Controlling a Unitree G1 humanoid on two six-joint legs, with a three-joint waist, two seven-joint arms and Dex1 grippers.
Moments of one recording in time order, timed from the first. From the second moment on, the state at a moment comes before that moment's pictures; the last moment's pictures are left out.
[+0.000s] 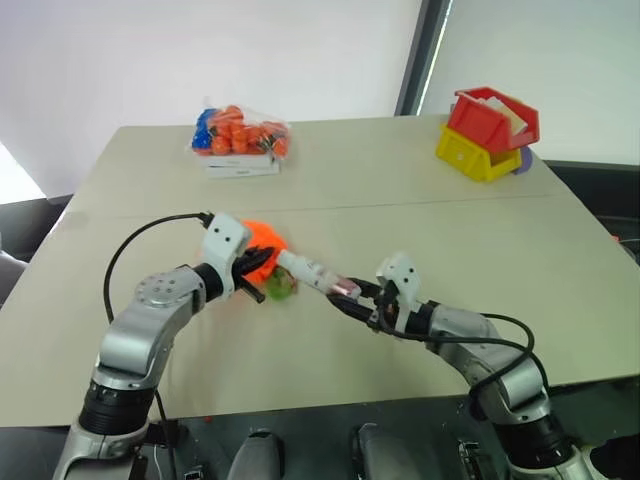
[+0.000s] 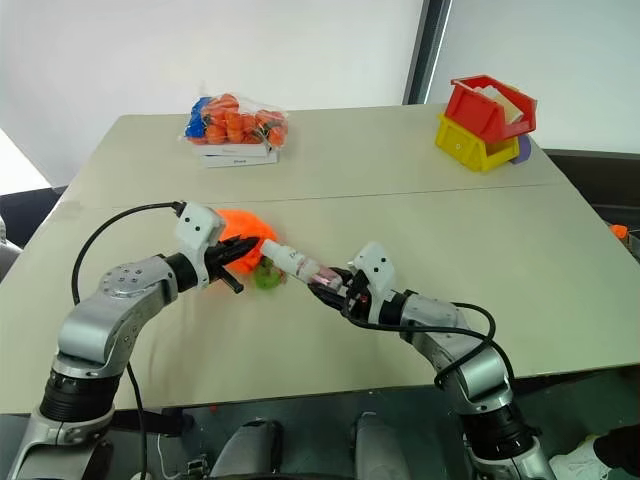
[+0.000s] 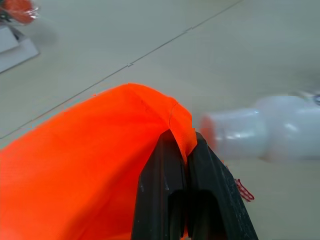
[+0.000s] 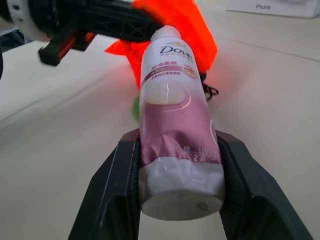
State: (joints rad) left arm -0.33 0.49 -0.01 -0.41 -0.30 0.80 -0.54; right arm -0.20 -0.38 0.16 -0.36 0.40 0.59 0.63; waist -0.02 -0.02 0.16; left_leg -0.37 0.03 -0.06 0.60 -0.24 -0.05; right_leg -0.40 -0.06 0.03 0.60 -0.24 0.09
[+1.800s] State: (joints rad) left arm -0.18 0.64 -0.06 -0.59 -0.46 0.84 -0.68; right arm -0.56 -0.12 0.37 0.00 0.10 0.65 0.53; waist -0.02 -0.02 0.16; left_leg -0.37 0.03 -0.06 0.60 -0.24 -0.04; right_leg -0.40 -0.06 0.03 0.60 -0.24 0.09
